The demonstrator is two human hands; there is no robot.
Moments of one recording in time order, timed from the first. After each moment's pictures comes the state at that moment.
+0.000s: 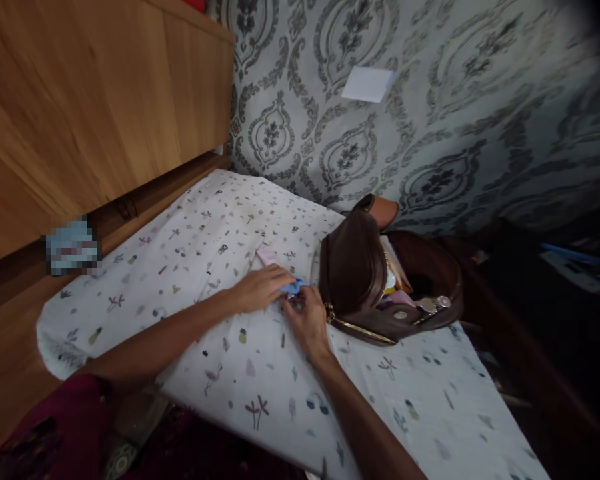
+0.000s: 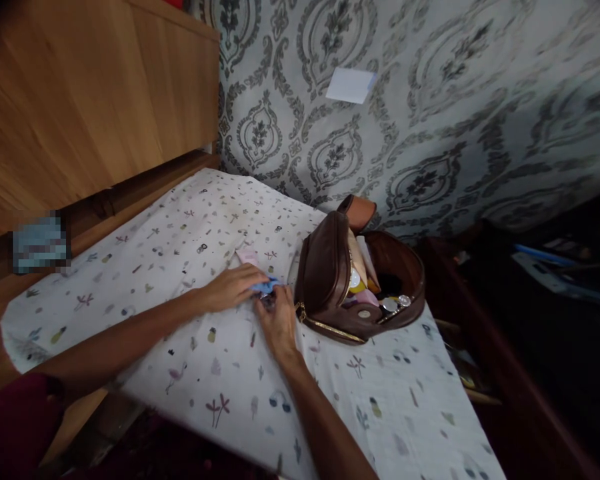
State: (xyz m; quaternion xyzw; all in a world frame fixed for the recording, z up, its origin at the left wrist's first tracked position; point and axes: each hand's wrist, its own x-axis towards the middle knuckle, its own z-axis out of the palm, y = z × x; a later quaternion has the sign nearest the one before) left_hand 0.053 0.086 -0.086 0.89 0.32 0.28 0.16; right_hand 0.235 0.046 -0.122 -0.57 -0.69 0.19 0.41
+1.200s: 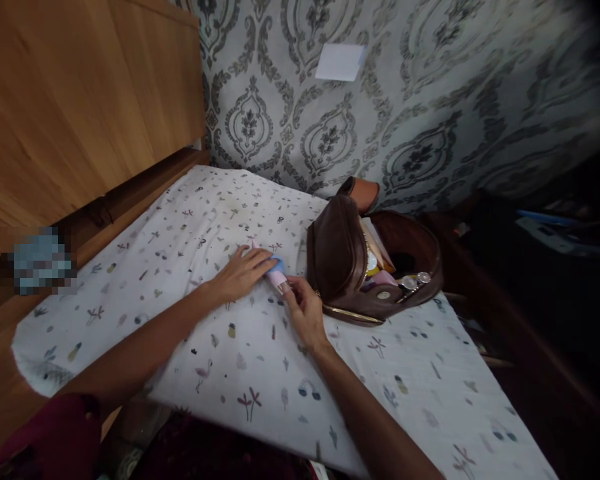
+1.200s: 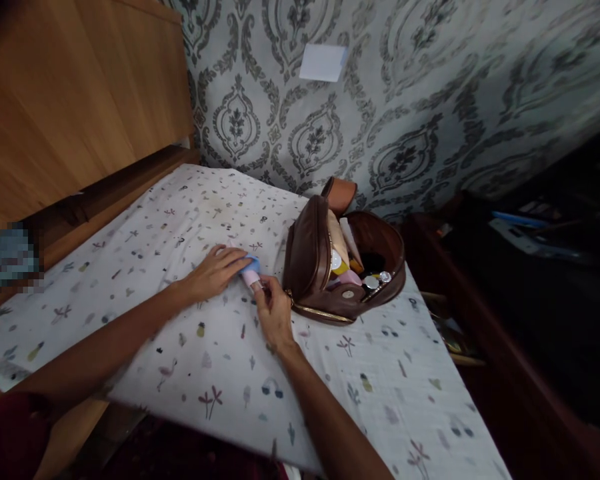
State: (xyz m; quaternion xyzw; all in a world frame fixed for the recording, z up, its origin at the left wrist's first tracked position) left_hand 0.048 0.100 -0.099 0.91 0.32 0.25 -0.04; right_hand 0.245 0.037 -0.111 -0.55 -0.61 0.32 0.47
